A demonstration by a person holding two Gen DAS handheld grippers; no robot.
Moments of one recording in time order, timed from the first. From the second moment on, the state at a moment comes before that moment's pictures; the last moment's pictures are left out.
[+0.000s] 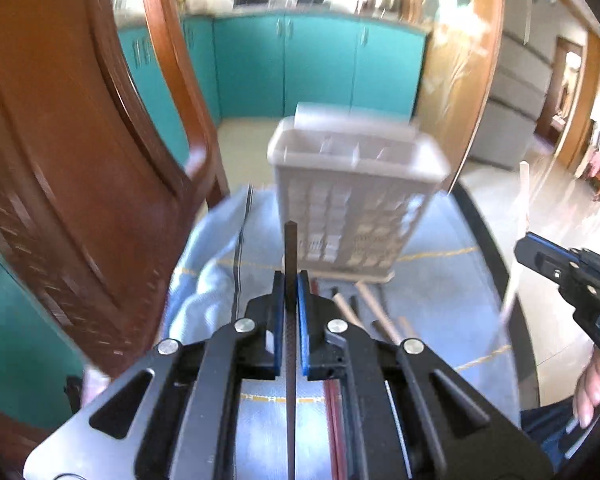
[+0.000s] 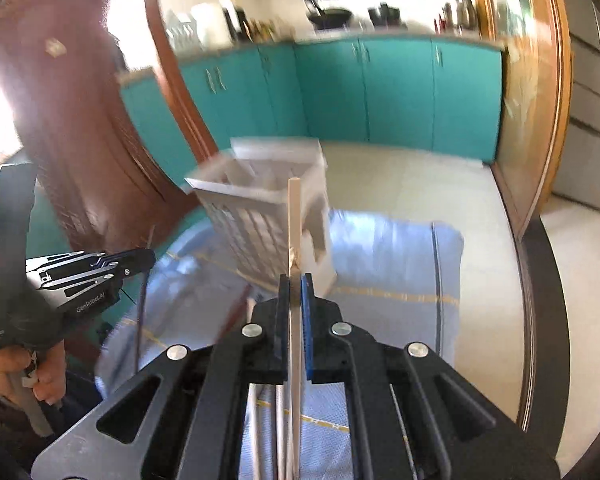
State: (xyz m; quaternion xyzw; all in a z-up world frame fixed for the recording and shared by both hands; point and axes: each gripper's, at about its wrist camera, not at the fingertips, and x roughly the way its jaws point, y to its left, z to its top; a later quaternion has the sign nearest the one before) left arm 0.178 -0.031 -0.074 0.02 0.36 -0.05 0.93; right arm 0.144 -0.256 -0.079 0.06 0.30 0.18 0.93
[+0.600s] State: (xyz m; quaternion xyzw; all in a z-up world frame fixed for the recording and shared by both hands) left arm 0.196 0.013 0.093 -0.14 0.15 -0.06 0.98; right arm 0.204 -0.276 0.036 0.19 0.12 0.15 0.96
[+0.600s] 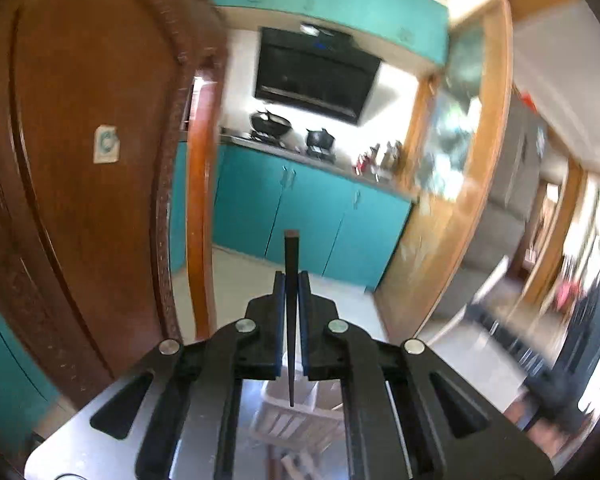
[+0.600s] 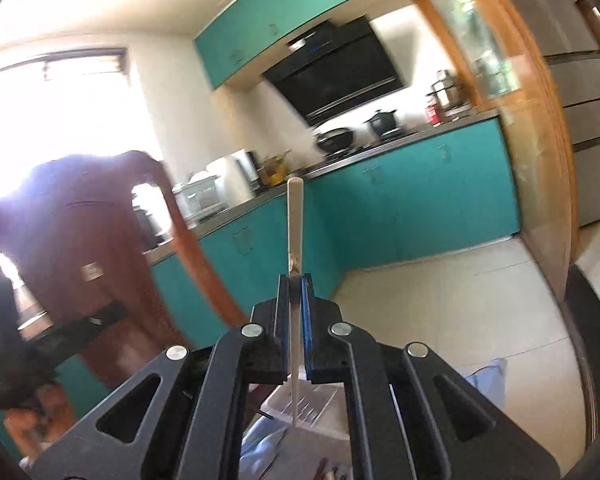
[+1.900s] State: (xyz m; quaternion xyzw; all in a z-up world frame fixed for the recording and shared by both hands) left arm 0.185 -0.027 -0.063 0.02 0.21 -0.03 0.98; right arm 0.149 -0.210 -0.140 -0.04 0.34 0.19 0.92
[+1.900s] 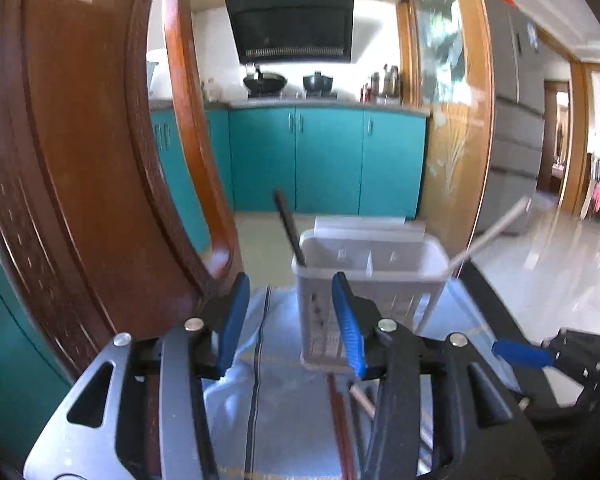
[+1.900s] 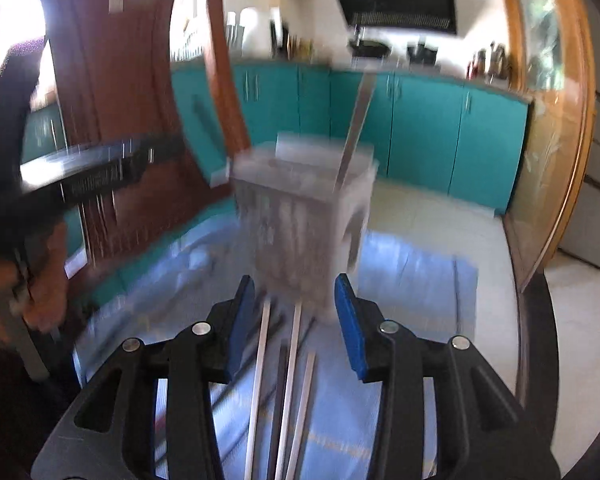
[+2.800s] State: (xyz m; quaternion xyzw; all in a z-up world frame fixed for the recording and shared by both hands) left arm 0.202 -0.016 -0.113 0.00 0.37 -0.01 0.93; right arm 0.169 -0.189 -0.213 -0.02 0.50 0.19 0.84
